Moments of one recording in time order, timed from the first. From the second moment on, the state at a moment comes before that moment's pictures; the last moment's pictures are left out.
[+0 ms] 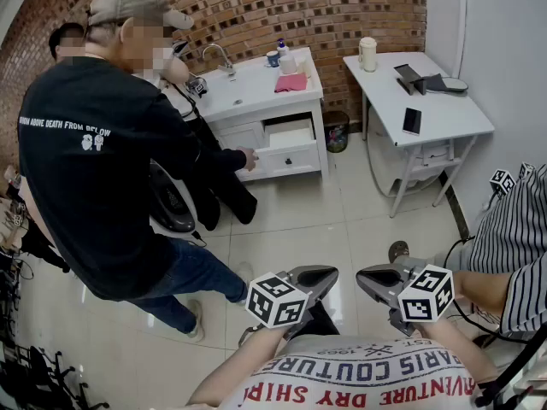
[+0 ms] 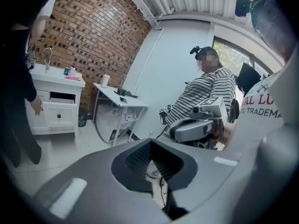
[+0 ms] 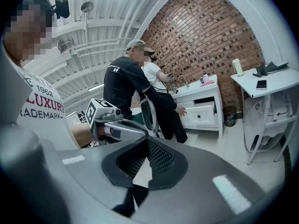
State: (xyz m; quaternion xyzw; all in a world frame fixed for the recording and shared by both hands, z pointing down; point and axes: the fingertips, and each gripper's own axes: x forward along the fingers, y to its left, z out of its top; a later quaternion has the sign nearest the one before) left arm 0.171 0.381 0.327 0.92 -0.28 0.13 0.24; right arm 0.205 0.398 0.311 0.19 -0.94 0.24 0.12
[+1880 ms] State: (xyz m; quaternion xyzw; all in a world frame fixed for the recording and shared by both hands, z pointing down) left arm -0.088 -0.125 0.492 0.86 -0.28 0.13 0.40; right arm 0.002 -0.247 0.625 0.34 -0.84 0.34 0.25
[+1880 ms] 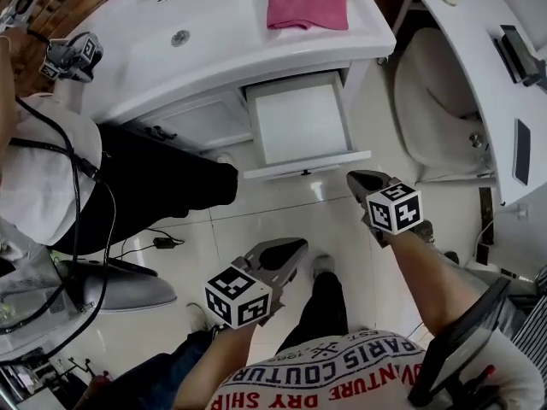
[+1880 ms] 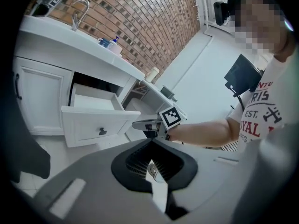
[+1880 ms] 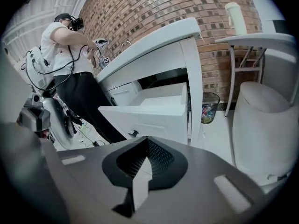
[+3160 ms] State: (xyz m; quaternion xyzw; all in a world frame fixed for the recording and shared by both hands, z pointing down) left arm -0.140 -0.147 0.532 0.84 -0.30 0.11 0.44; right arm -0.033 -0.446 0.629 0.42 -0.81 0.37 0.16
